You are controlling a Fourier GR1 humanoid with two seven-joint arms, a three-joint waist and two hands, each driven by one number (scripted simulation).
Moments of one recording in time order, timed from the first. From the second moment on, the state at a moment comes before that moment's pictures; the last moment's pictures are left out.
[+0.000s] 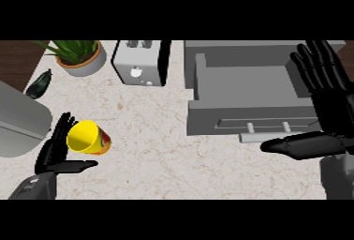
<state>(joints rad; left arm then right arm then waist) -0.44 0.34 0.31 -0.22 0.00 -0.30 -0.91 -0.29 -0.18 -0.10 -1.86 -0.11 0.17 0.12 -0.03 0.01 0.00</state>
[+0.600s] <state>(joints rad) -0.47 0.31 0.30 -0.18 -0.03 -0.29 -0.96 -0.30 -0.20 -0.12 -1.85 -0.13 0.18 0.13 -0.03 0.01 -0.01</state>
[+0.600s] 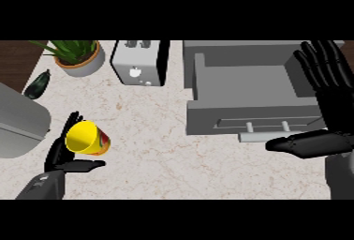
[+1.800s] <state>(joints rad) -0.52 0.16 0.39 -0.30 0.04 -0.12 -1.11 -0.28 -0.23 -0.16 -1.85 -0.16 0.21 0.12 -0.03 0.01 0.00</state>
